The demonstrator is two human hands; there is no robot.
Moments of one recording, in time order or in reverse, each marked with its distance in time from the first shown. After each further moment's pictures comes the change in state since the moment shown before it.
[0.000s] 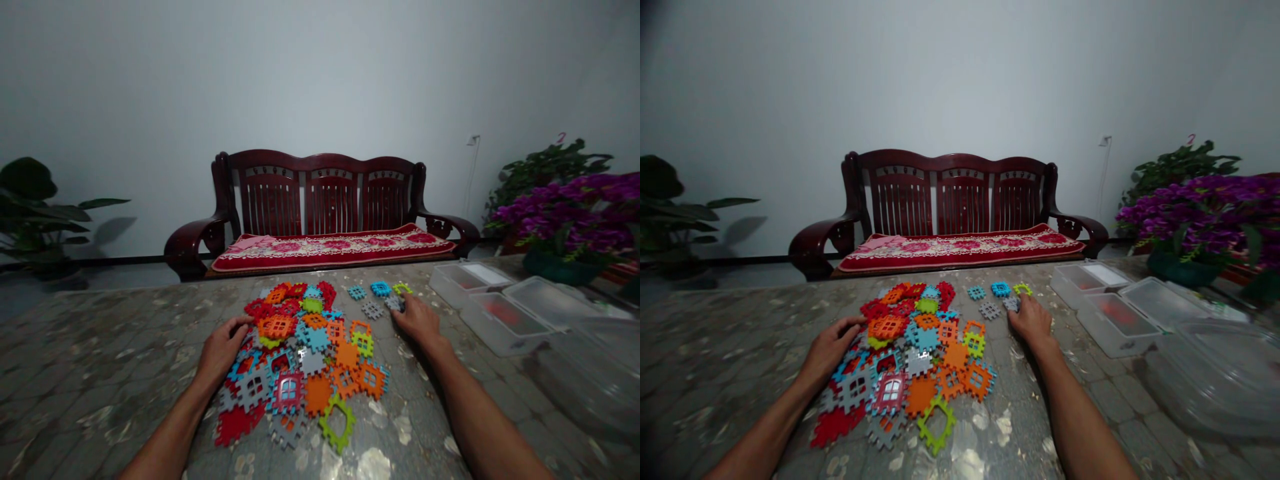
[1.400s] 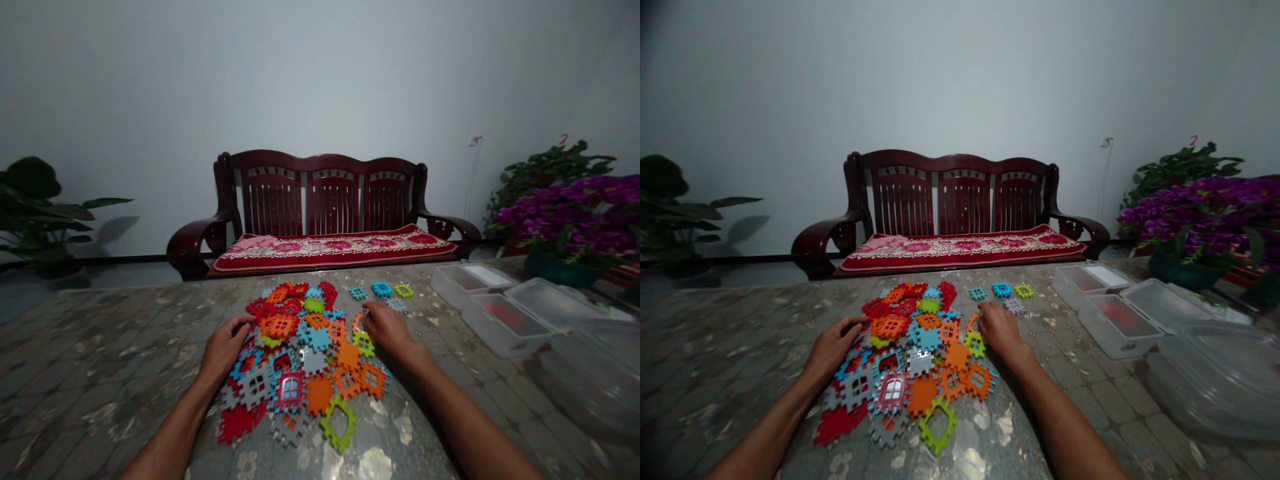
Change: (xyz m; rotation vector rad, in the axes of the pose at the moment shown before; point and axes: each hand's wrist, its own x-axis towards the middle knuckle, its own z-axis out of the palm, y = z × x) left_hand 0.002 -0.008 0.003 -0.038 -0.010 0.010; right_hand -0.033 -0.060 0.000 0.063 -0.098 -0.399
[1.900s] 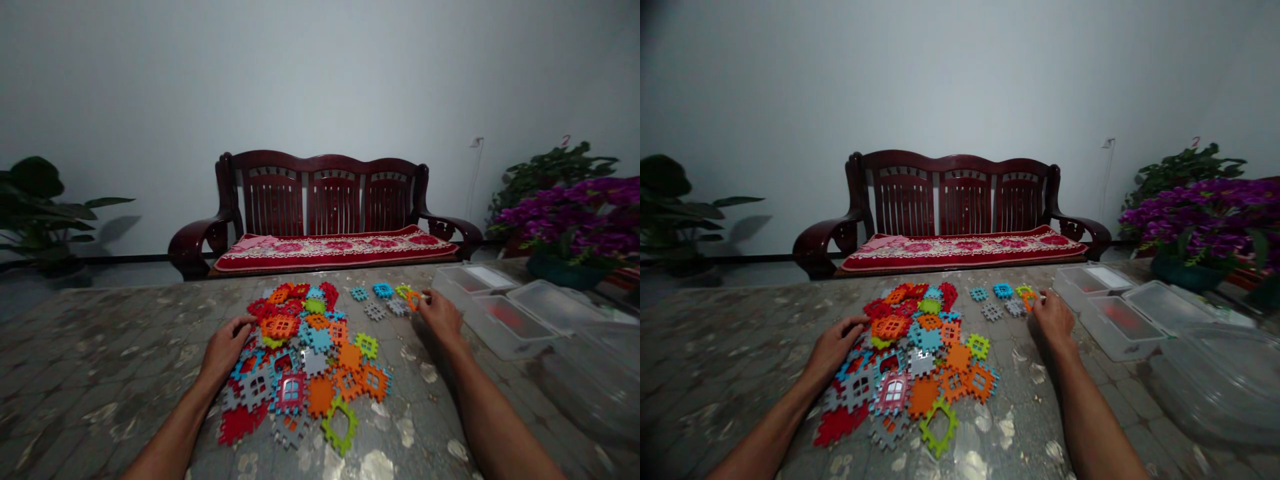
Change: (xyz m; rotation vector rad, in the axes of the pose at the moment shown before) left_hand 0.003 -0.008 0.002 0.014 -0.010 0.017; right_hand 0.012 0.108 -0.018 0.080 0.299 0.608
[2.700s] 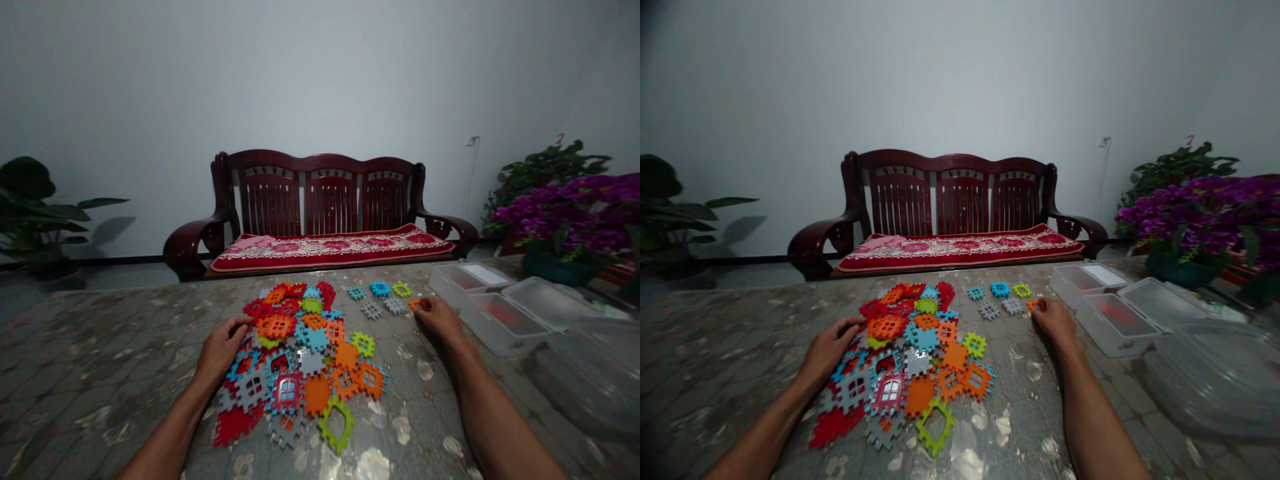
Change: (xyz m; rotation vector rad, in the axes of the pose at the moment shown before) left_hand -0.004 0.013 -0.004 0.047 0.007 -0.024; right_hand 0.023 0.046 0.023 -0.019 -0.115 -0.183
